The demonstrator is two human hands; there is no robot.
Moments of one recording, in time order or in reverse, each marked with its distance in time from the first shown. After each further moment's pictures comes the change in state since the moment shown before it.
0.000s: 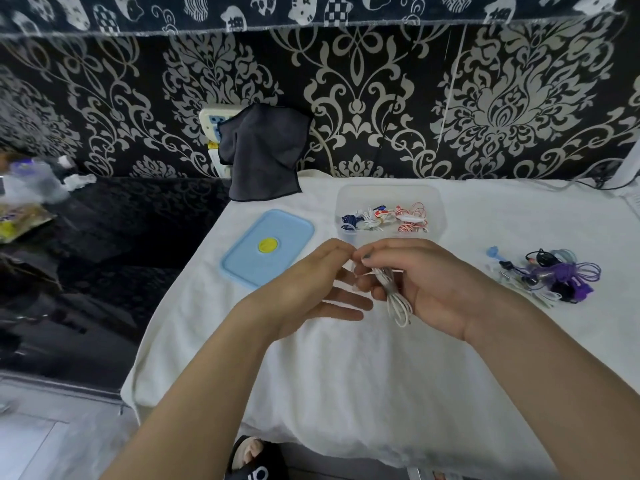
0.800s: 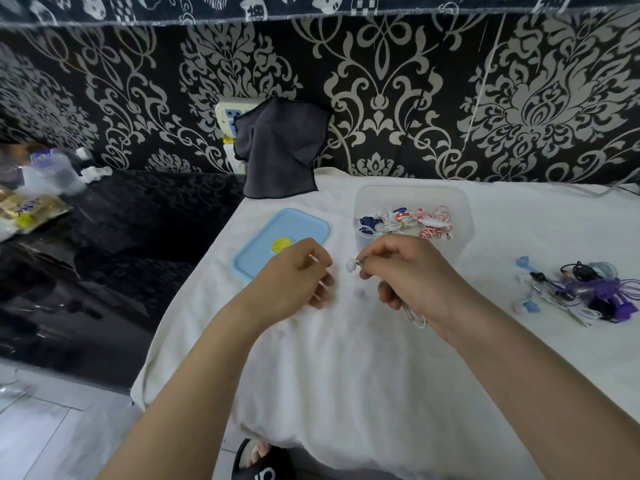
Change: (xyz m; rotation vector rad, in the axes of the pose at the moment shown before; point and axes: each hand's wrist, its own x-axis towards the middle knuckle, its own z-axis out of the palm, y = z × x) left_hand 0.010 -0.016 -0.042 0.329 0.358 0.104; right_hand 0.026 0.007 0.020 -0.460 0.165 -0.112
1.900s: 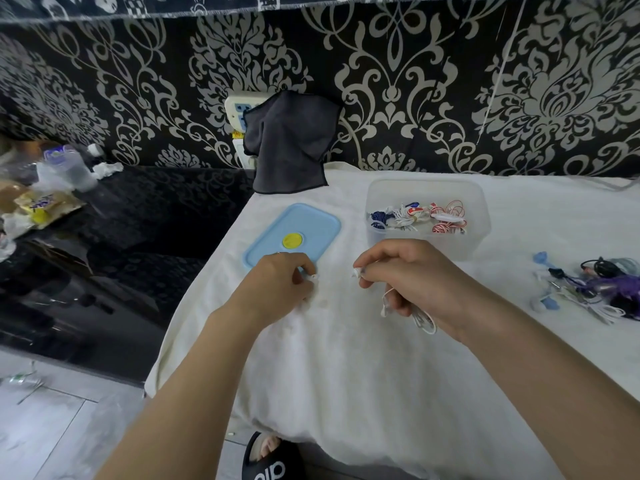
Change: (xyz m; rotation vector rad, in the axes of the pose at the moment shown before) left_hand 0.018 -0.048 -0.022 0.500 0.083 0.123; right_hand 0.000 0.001 0.006 0.024 -0.132 0.063
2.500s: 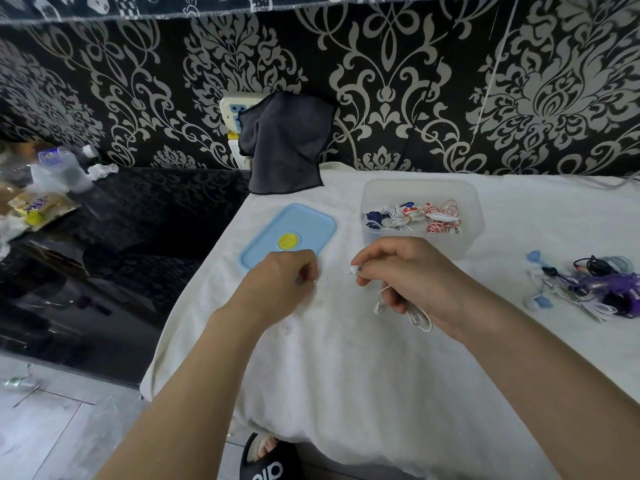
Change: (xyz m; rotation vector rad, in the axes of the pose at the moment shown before) left_hand 0.004 0.004 0.004 0.134 0.014 0.102; right_hand -0.001 -0.001 -0.003 0.015 0.007 -0.007
